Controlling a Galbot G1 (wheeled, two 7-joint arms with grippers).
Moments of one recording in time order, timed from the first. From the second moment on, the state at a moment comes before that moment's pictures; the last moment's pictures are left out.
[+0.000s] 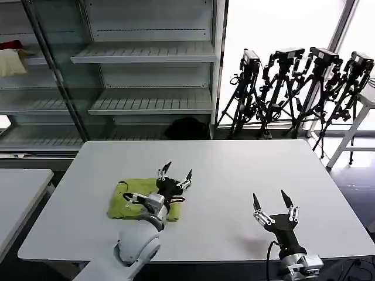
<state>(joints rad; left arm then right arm) 0.91 -1.11 0.06 -1.99 -0.35 0.45 -0.36 -1.55 1.03 0.41 2.13 0.35 0.06 0.26</state>
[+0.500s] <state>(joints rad) 1.34 -1.03 -0.30 -2.32 -0.31 0.53 -0.32 -1.17 1.14 0.11 2.03 0.55 -0.33 0.28</state>
